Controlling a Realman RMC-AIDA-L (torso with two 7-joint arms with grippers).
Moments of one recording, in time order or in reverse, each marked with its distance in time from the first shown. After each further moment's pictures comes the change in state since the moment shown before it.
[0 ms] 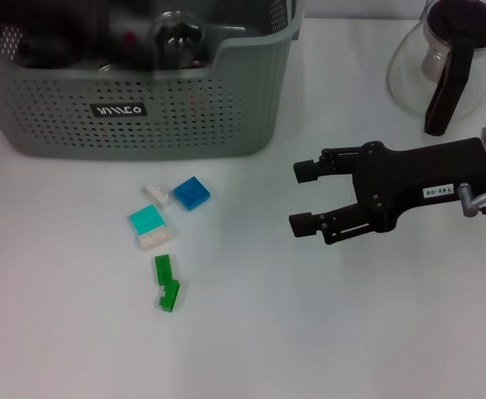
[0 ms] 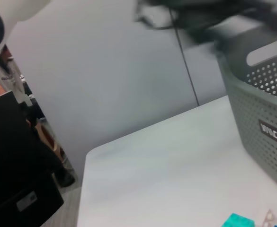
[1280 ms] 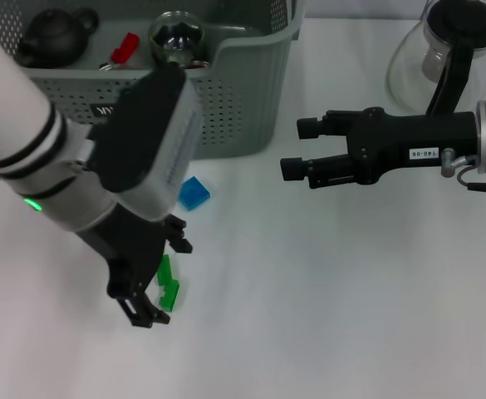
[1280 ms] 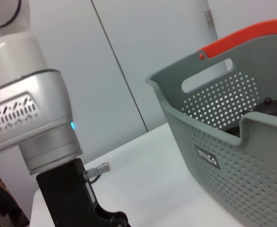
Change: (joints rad) left arm 0.151 -0.146 0.777 0.158 0.463 -0.091 0.257; right arm 0.015 0.023 0.079 0.039 0.011 0.128 0.039
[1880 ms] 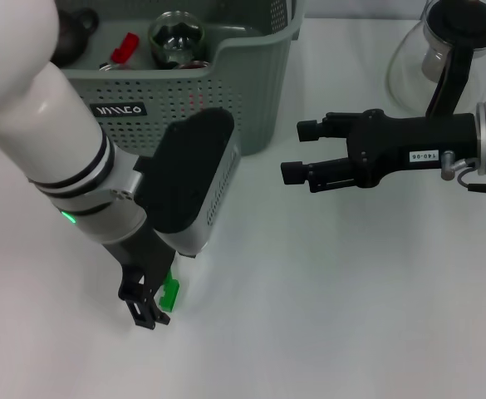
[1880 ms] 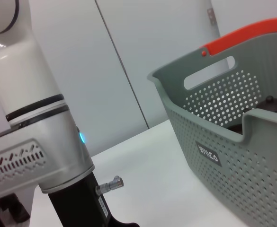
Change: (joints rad) left arm -0.004 -0.002 0.190 -0.029 0.082 -0.115 -0.048; right arm 0.001 -0.002 -0.006 0.000 -0.005 -0.001 -0.013
